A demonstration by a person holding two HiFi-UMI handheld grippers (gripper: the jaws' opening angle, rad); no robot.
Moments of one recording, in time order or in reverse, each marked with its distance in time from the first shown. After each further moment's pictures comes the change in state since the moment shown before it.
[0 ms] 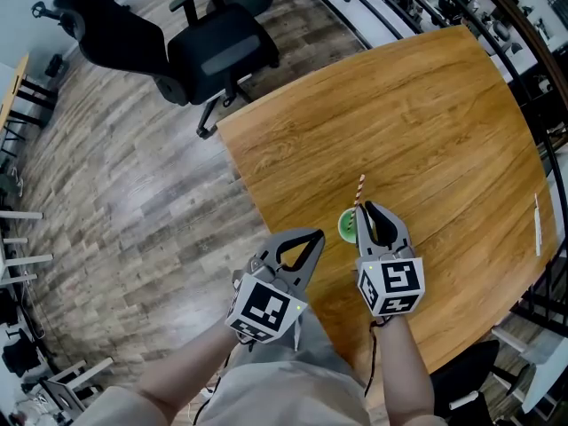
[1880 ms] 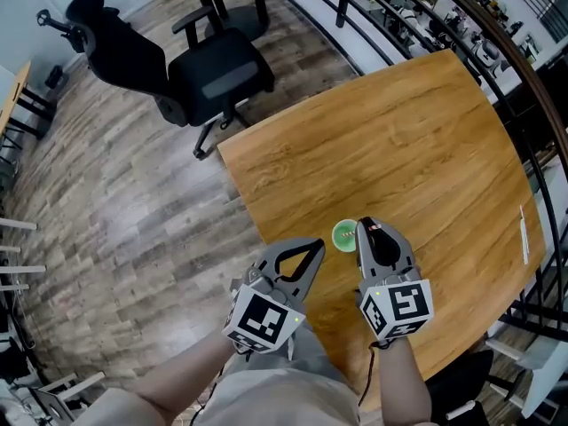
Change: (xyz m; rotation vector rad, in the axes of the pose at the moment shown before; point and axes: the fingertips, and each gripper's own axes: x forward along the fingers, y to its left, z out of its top) left arm -0.024 -0.007 0.052 0.046 -0.089 0.005; right arm -0.054 0.016 0.072 -0.011 -0.133 0.025
